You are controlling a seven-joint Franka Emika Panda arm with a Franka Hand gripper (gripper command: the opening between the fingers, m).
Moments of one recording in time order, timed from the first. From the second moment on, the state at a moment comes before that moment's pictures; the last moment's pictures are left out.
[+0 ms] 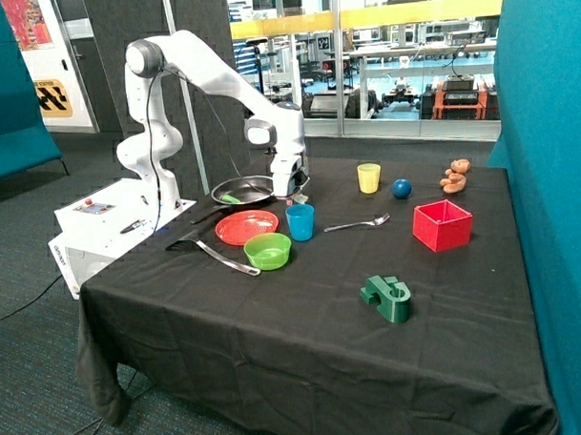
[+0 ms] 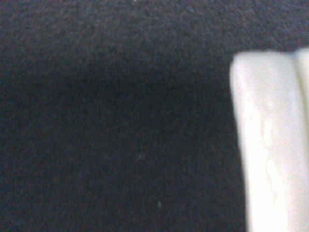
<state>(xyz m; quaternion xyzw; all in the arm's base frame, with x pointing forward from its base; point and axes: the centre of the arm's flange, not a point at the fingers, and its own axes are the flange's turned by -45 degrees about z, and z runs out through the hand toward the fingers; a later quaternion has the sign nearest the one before) 0.552 0.005 0.309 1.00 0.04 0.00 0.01</state>
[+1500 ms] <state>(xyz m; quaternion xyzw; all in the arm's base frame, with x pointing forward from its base) 0.416 0.008 0.381 0.98 0.18 0.00 0.00</state>
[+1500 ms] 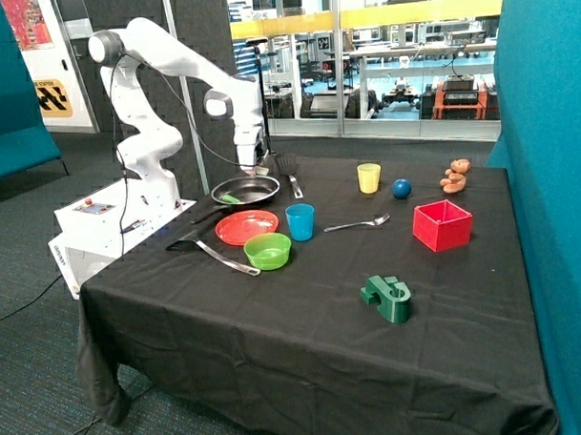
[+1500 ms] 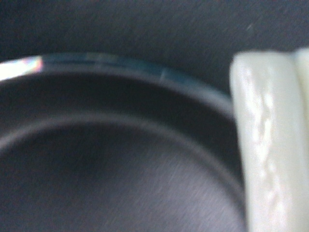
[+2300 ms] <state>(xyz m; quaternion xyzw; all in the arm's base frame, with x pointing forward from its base) 0.344 0.049 0.347 0.97 0.26 0.00 0.00</state>
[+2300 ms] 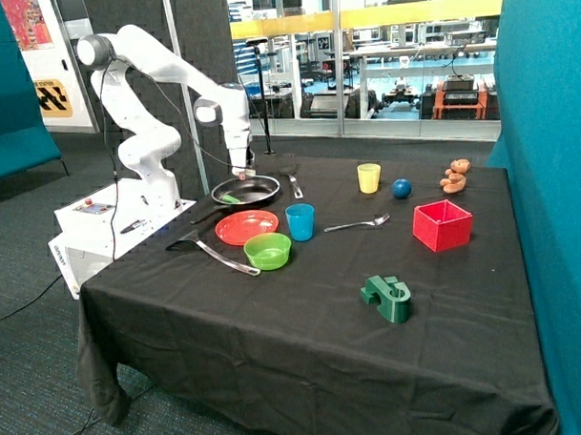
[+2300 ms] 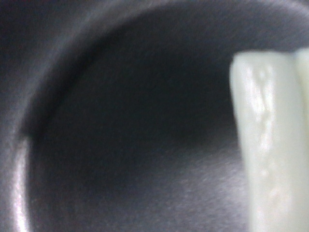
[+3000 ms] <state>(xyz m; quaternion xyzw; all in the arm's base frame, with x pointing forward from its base) 0.334 0.060 0.300 0.96 0.27 0.00 0.00</state>
